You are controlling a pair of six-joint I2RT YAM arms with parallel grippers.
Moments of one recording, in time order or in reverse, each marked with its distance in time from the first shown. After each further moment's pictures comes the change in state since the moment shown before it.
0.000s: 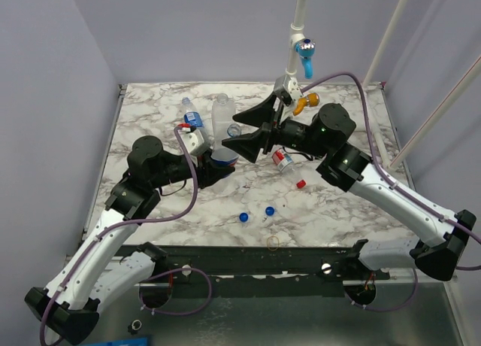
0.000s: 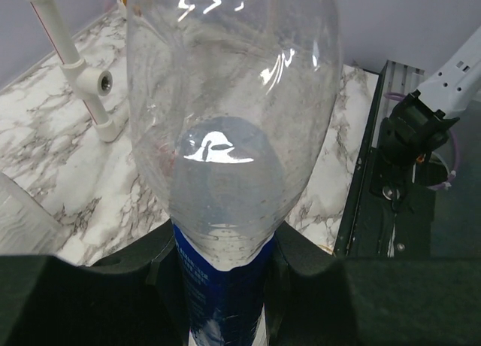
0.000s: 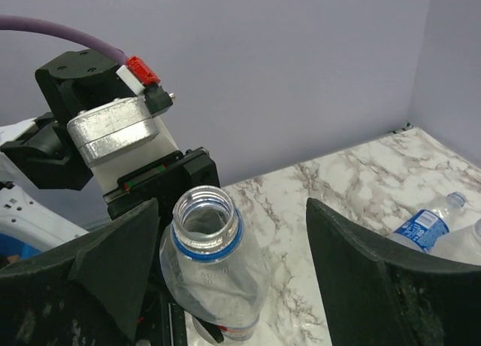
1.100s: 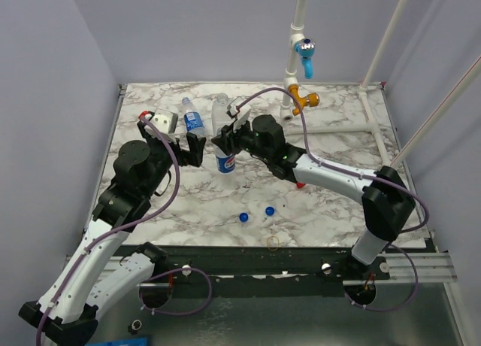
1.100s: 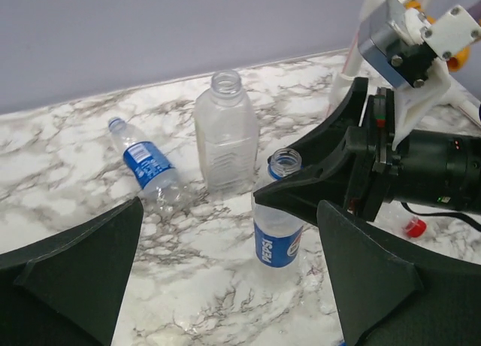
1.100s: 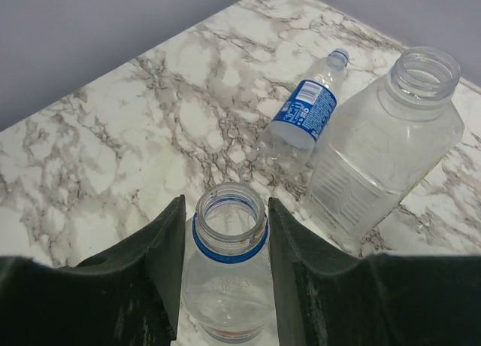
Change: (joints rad) left arm 0.002 -0.074 0.060 -0.095 -0.763 -0.072; right arm 0.005 0.409 -0.068 0.125 0.343 -0.177
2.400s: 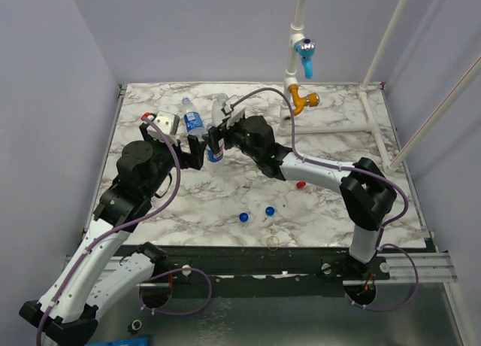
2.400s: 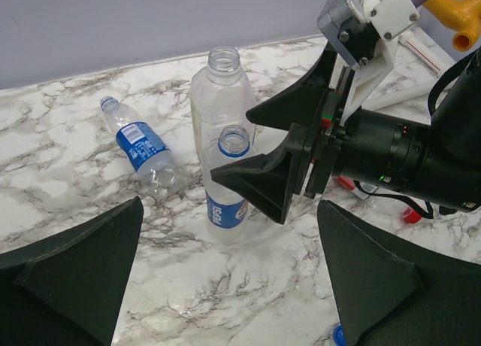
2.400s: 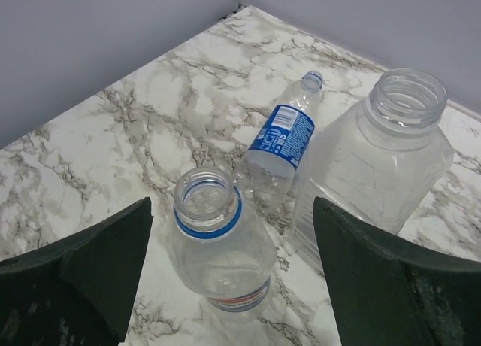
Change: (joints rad) left arm 0.004 0.004 -0.015 -0.047 -0.043 -0.033; right arm 0.000 0.178 0.039 0.219 0.105 0.000
